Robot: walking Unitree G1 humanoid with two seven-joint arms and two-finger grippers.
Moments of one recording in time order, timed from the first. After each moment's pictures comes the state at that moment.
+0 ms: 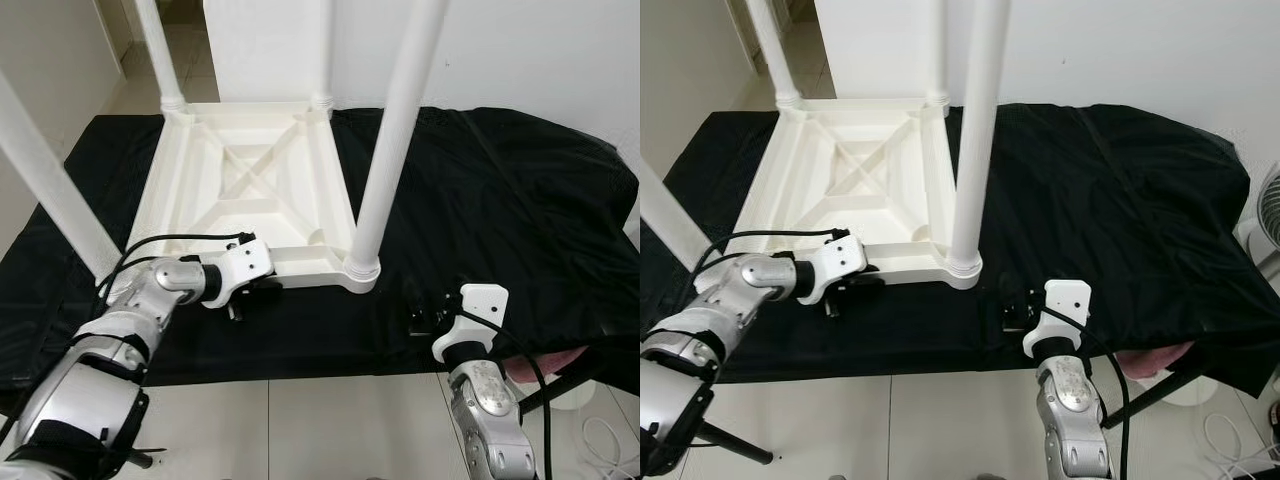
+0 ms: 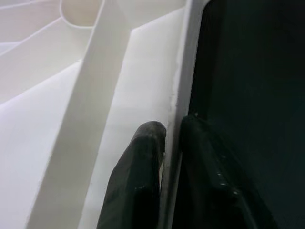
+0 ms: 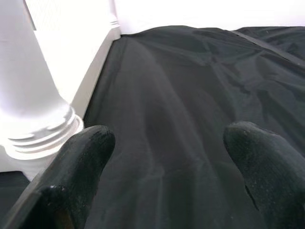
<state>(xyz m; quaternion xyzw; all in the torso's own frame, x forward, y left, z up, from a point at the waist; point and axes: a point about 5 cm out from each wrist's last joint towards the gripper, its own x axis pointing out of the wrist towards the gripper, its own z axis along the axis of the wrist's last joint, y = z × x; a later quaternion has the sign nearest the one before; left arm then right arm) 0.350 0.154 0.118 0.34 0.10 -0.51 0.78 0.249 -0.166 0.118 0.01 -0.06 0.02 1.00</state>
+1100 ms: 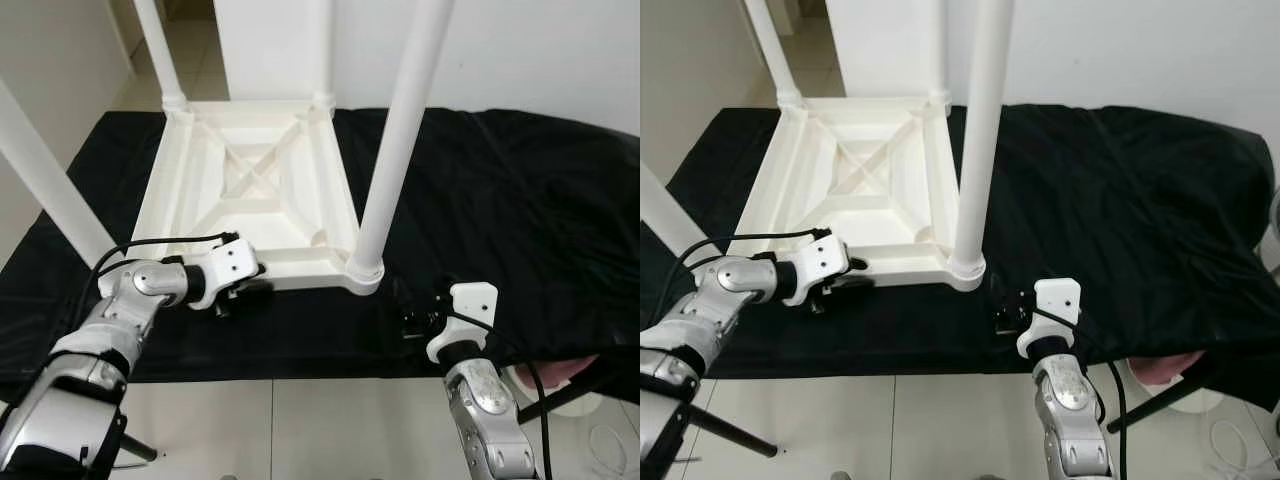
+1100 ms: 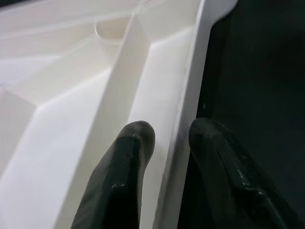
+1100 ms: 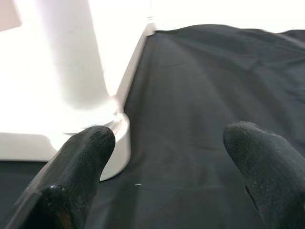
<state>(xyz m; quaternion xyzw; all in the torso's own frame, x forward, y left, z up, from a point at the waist) 0.338 0.152 0.135 0.33 0.02 -0.50 0.80 0.249 -0.157 0.118 -0.01 -0.05 0.07 1.00</state>
